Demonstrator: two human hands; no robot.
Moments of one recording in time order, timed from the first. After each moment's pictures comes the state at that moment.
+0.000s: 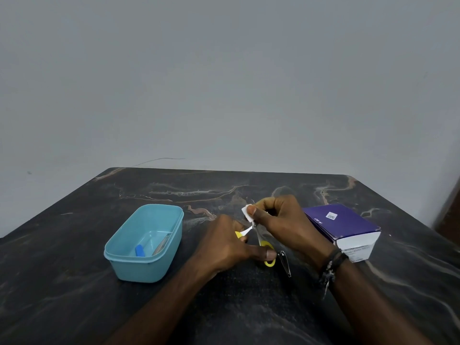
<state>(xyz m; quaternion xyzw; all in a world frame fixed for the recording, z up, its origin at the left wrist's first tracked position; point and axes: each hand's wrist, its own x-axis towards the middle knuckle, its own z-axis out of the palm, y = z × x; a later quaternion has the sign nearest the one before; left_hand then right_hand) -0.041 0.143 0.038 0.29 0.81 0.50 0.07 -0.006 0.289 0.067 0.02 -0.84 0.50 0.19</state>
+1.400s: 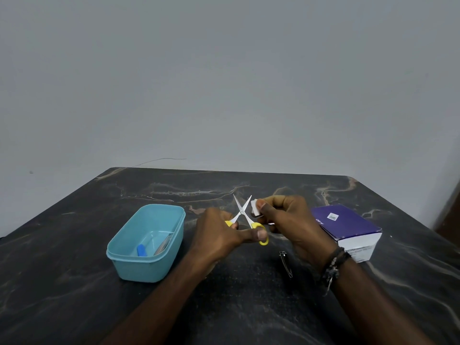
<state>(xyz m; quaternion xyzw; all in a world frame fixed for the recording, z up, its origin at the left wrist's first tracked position) -0.050 0.144 0.041 0.20 0.79 0.58 -0.02 -0.011 0.293 0.062 -0.06 -0.77 0.61 0.19</state>
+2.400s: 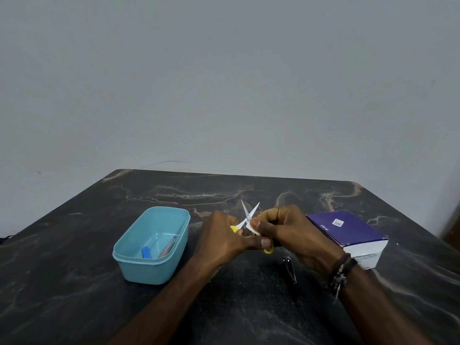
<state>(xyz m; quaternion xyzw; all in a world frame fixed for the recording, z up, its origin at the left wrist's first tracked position) -0.050 0.140 0.041 0.23 0.80 0.55 -0.02 -0.007 0.293 0.063 0.03 -0.81 0.58 0.07</state>
